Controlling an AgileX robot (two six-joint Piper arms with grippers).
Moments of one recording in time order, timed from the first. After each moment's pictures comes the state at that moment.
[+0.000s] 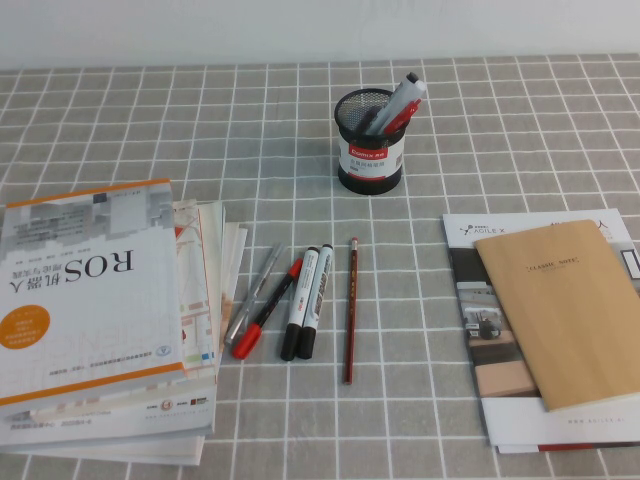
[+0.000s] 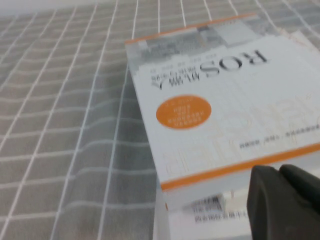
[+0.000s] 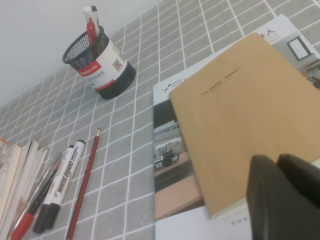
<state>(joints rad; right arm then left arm) -0.04 -0.01 0.03 0.67 0.41 -0.05 -0.04 -0.01 0.03 0.06 0.37 0.11</state>
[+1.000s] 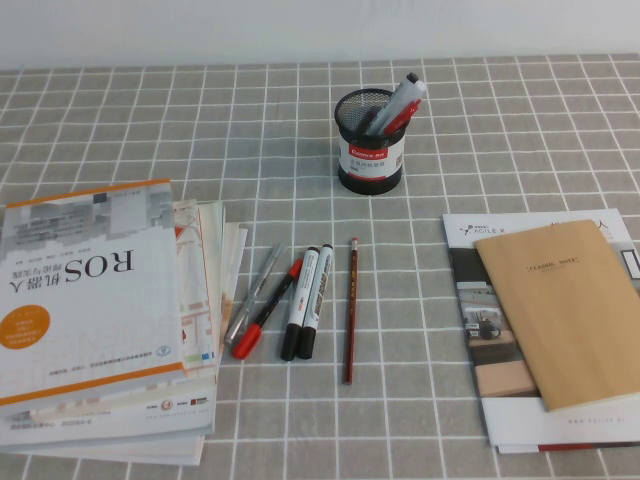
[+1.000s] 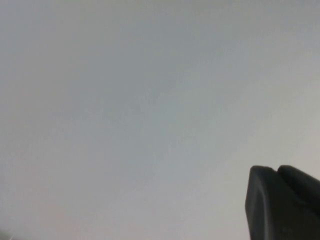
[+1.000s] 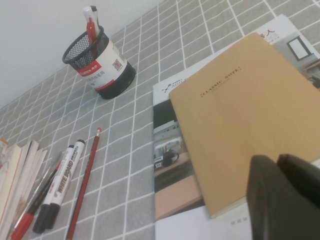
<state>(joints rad) -0.04 -0.01 0.03 0.67 0.41 -0.05 -0.04 -0.01 0.03 -0.06 -0.47 -0.51</state>
